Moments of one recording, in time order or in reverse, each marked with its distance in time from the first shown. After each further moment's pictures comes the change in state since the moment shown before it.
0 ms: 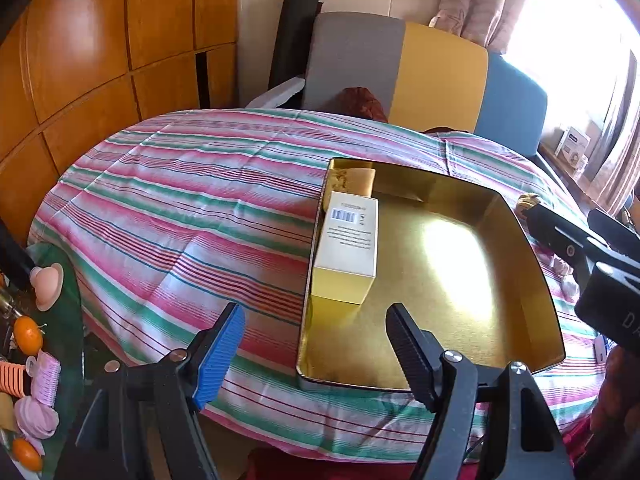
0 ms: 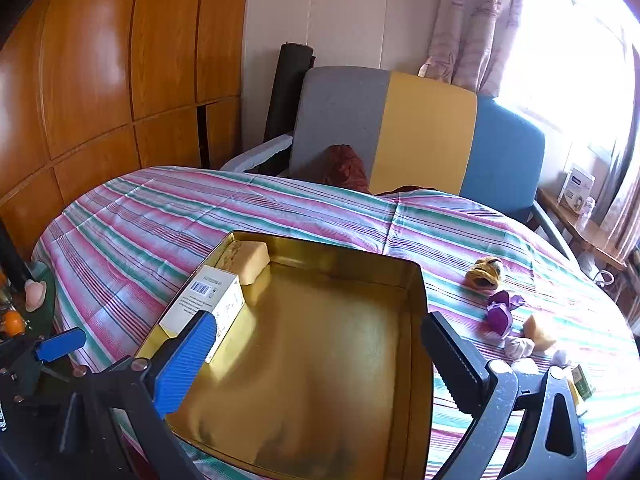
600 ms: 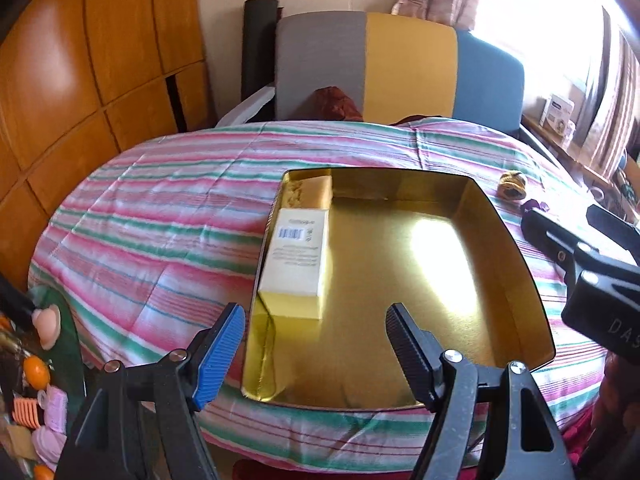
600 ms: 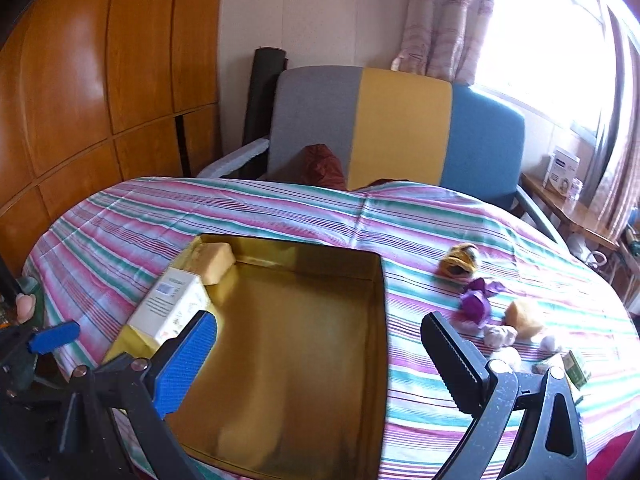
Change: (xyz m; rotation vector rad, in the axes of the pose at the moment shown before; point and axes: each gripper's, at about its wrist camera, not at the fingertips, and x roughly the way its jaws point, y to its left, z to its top) left arm -0.001 -0.056 0.014 0.142 -0.012 0.018; right arm -0.003 -0.049 -0.012 0.069 0.000 -0.042
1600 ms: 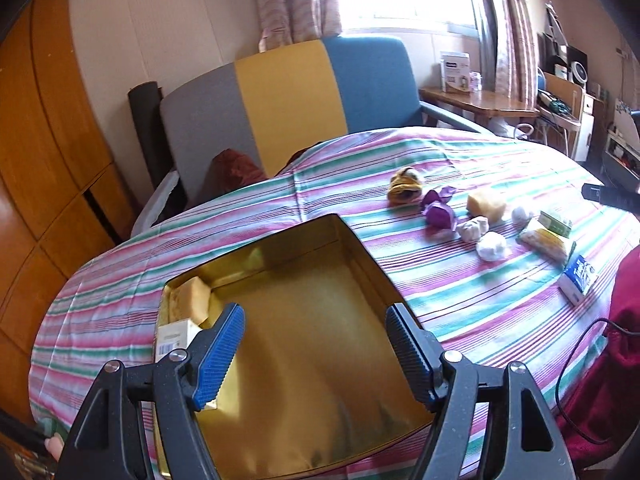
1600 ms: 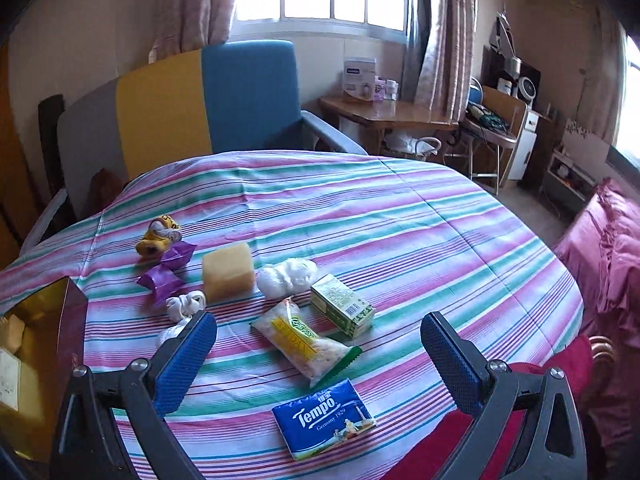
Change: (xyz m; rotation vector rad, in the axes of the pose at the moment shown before) left arm -0.020 -0.142 0.028 0.380 -0.148 -0.124; right arm -0.050 -0.306 -0.067 0.477 0.116 -0.464
